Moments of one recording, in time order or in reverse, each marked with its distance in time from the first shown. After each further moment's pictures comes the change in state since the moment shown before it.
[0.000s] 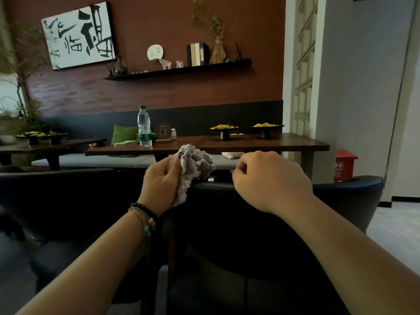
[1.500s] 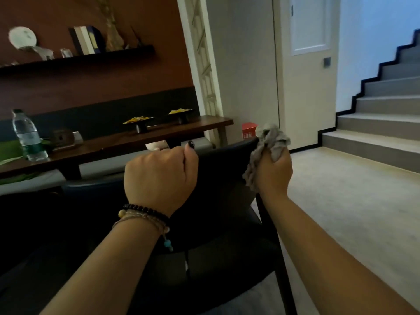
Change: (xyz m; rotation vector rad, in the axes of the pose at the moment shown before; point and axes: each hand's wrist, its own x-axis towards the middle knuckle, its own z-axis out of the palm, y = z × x) left_hand -0.057 0.110 0.105 0.630 -0.017 0.660; right_hand -0.070 0.156 0.048 0.802 1.094 0.537
